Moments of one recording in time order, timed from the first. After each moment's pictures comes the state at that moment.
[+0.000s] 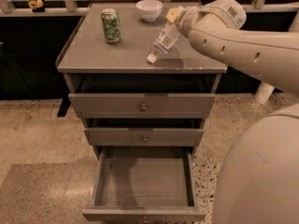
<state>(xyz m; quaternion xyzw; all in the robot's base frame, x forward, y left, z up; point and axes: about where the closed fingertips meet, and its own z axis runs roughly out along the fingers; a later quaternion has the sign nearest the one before) 0.814 -0.137 0.935 -0.79 0.16 -0.55 0.20</state>
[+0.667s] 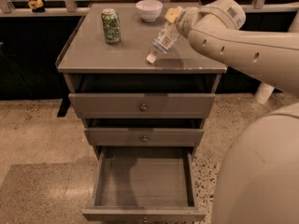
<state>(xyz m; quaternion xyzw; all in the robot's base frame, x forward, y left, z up) 0.814 -0.137 0.935 -0.79 0.16 -0.55 0.20</state>
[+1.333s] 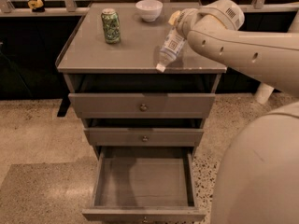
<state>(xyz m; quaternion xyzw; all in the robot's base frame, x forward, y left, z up) 0.814 -0.137 0.935 -0.79 0.16 -0.55 0.20</state>
